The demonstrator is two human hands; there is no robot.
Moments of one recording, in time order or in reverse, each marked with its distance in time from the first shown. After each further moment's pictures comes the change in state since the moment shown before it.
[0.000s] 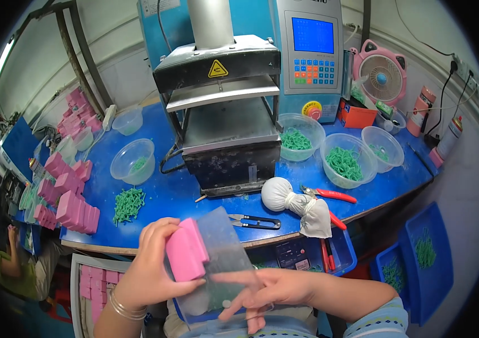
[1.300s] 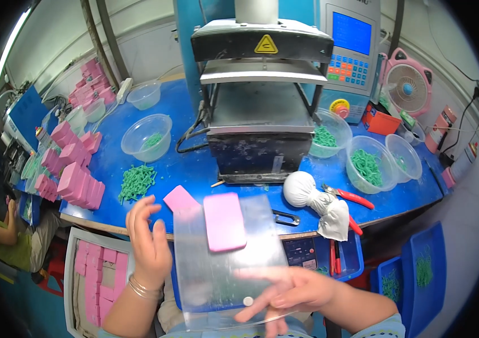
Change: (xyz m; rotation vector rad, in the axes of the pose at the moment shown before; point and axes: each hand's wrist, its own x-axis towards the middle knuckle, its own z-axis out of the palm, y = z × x) left_hand -0.014 -0.048 0.036 0.180 0.574 -0.110; right_hand -0.008 0.005 0.005 0.326 -0.116 -0.168
